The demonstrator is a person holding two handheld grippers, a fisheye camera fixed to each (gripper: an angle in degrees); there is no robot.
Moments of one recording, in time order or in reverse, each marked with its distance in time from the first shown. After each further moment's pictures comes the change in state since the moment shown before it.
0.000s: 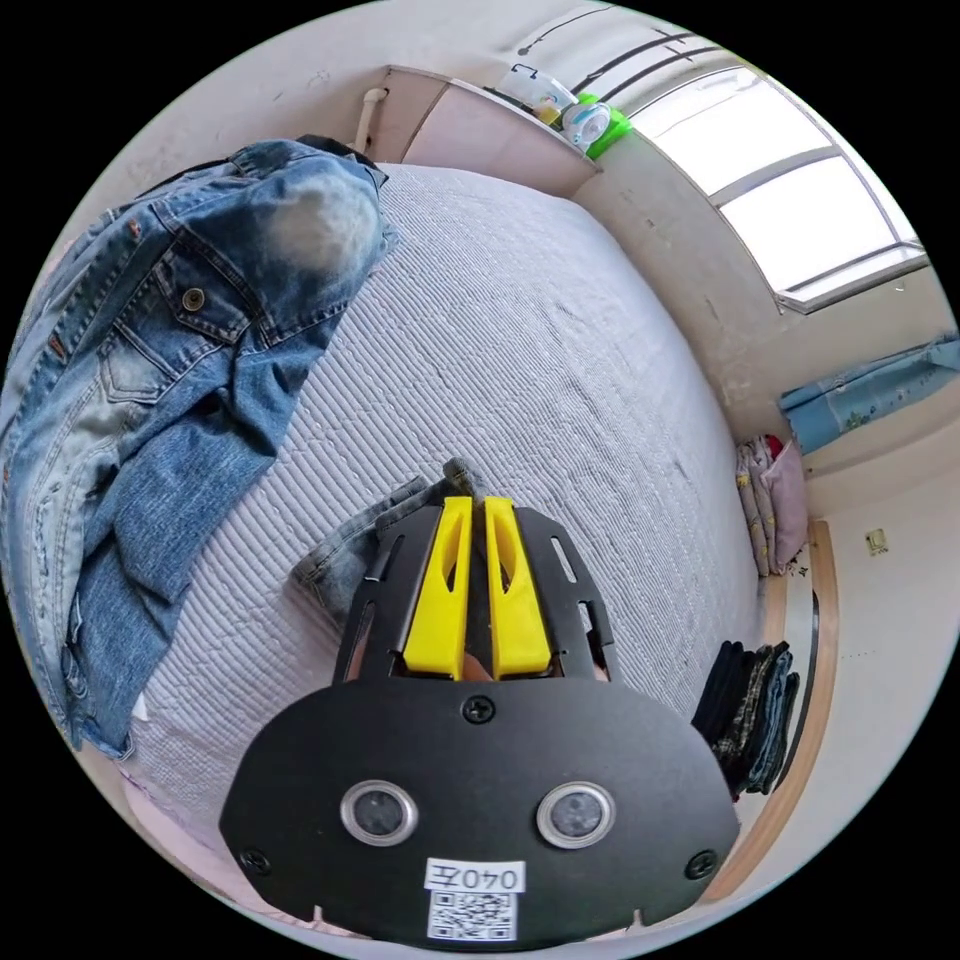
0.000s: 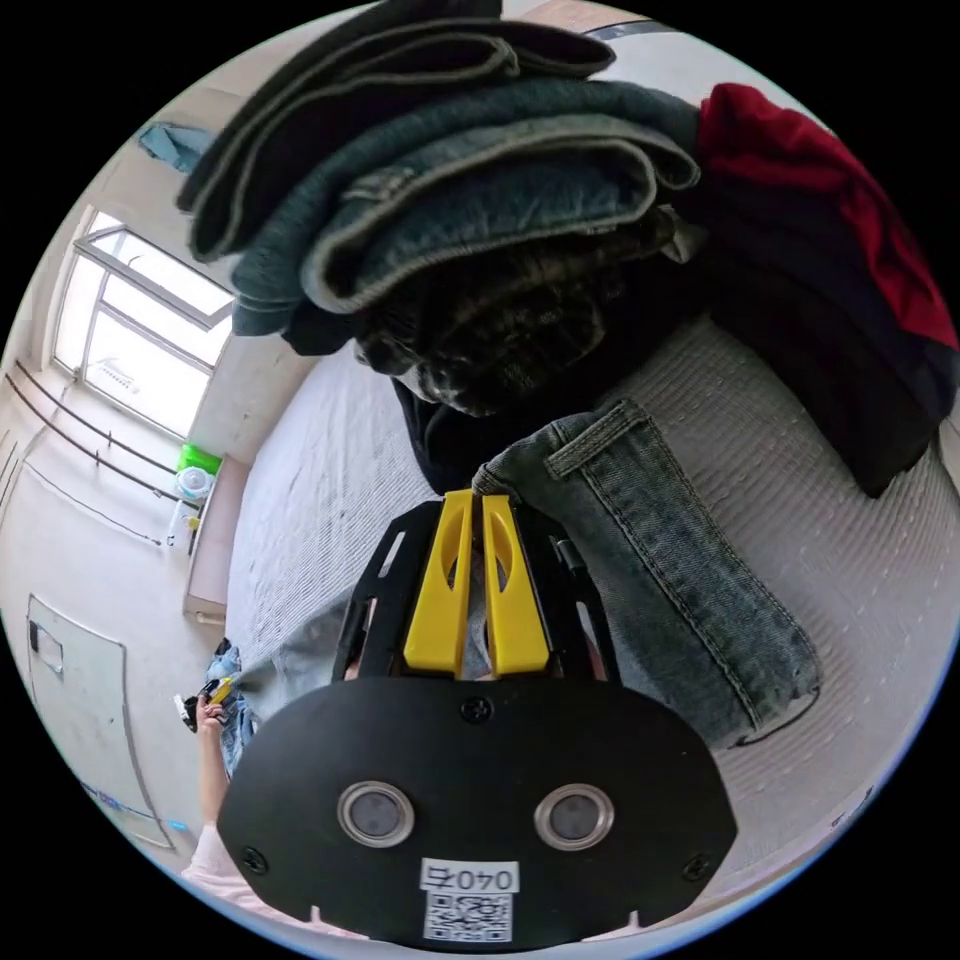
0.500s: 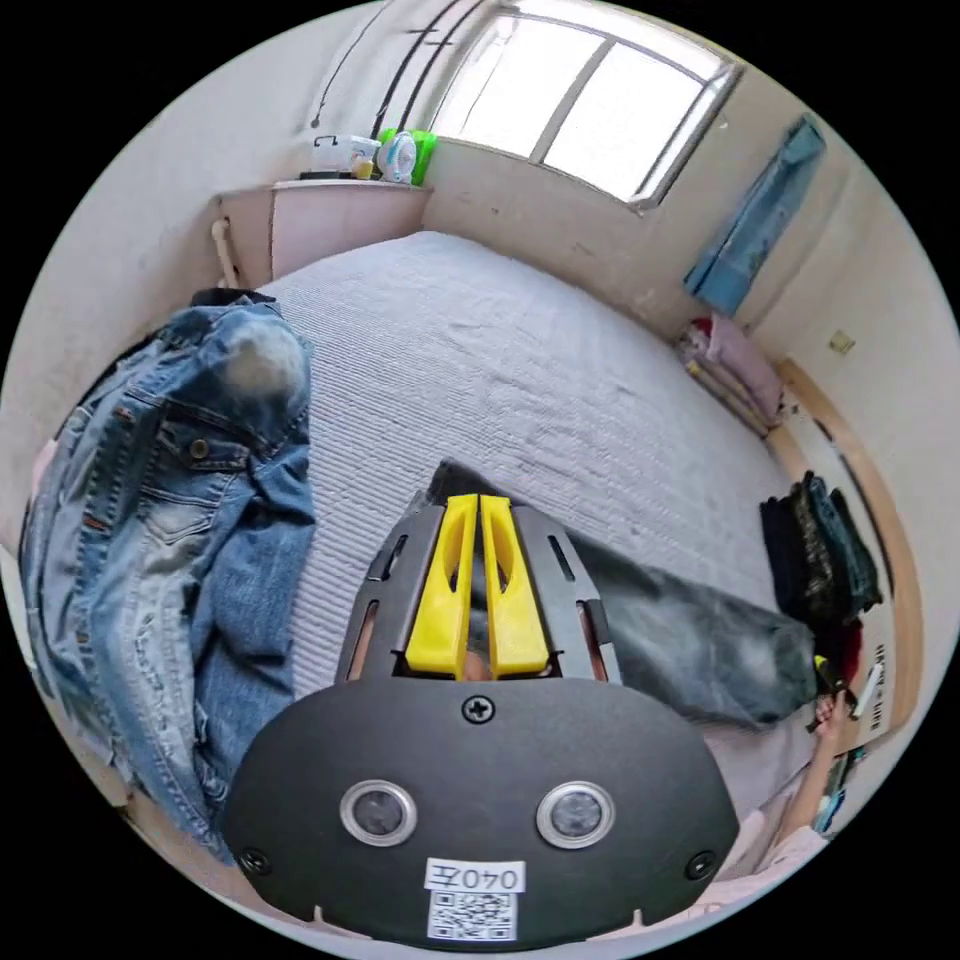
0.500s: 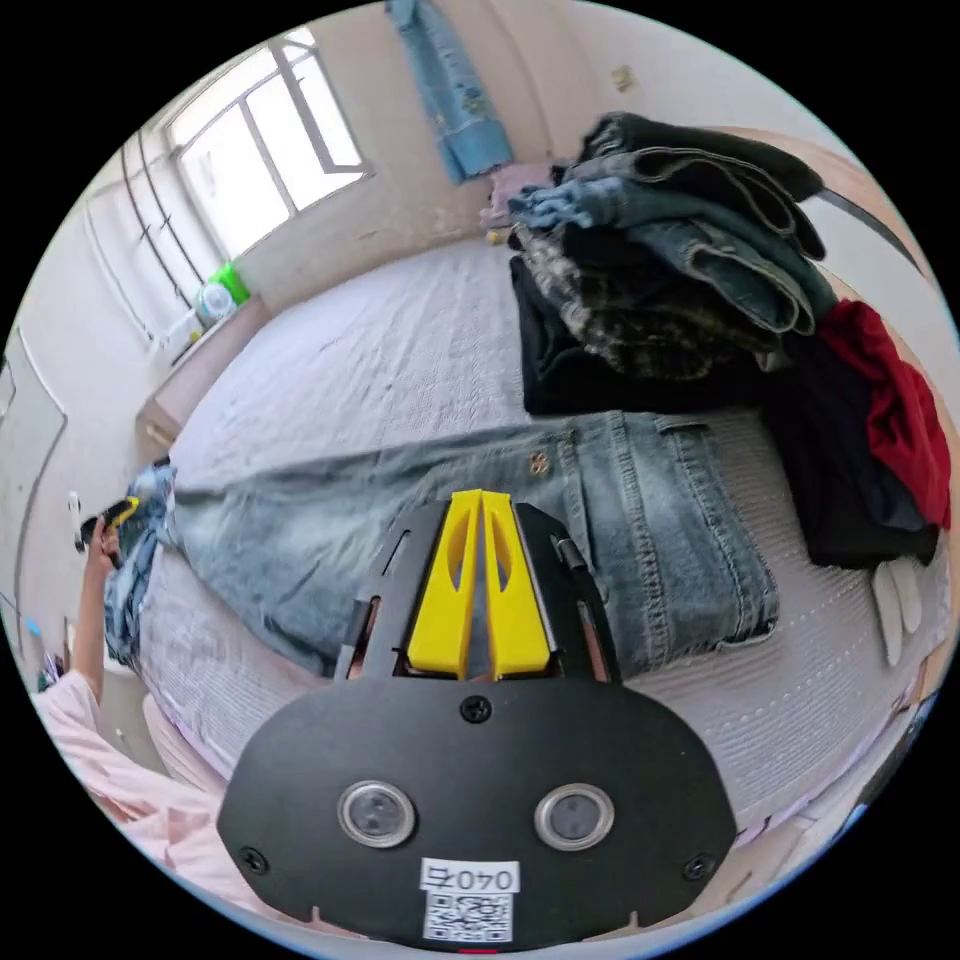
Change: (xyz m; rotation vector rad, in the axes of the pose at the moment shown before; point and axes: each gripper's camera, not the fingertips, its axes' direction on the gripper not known) left arm 0.020 0.061 -0.029 0.086 -0.057 0.531; right arm -0.143 0.112 -0.019 -0.065 0.146 -0.516
